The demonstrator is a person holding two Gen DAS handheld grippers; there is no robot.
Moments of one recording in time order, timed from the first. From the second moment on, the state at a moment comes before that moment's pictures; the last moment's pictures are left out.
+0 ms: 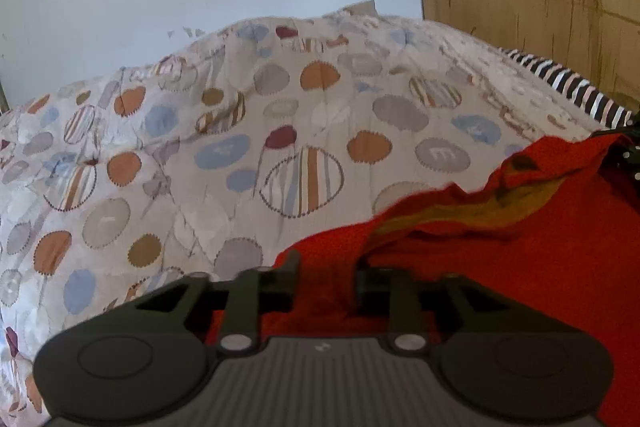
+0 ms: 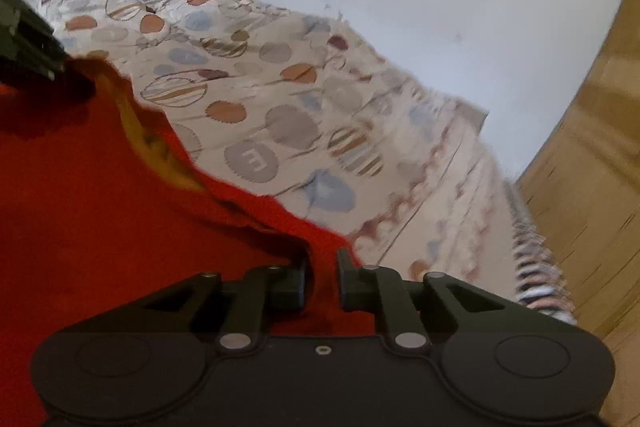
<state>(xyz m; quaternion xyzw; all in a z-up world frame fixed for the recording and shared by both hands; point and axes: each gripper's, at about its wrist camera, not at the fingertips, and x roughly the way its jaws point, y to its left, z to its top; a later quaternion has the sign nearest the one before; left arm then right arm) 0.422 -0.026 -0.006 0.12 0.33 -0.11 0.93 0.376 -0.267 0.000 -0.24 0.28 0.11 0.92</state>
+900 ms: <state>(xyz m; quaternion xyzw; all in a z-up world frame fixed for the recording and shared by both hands) 0.456 0.117 0.056 -0.14 0.39 -0.14 0.90 0.427 -0.323 0.002 -0.02 0.38 0.11 0.92</state>
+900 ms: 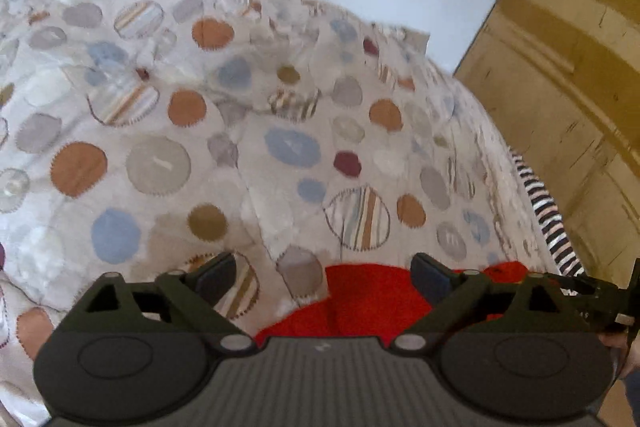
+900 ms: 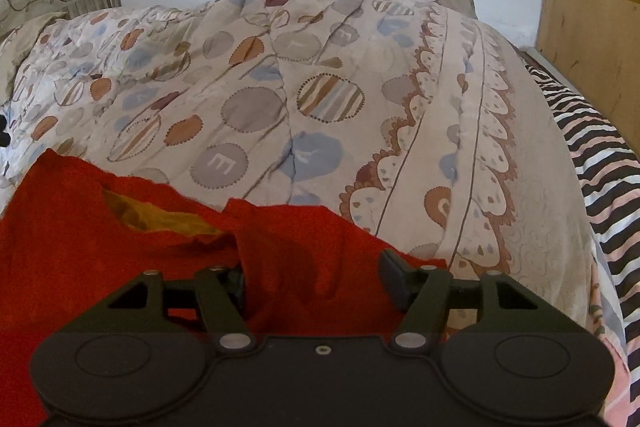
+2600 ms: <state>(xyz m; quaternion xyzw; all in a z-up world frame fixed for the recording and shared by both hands) 0.427 0.053 -0.002 -0.05 0.35 -0.12 0.93 0.319 -0.394 0.011 0.06 0.24 -0.02 0.97</state>
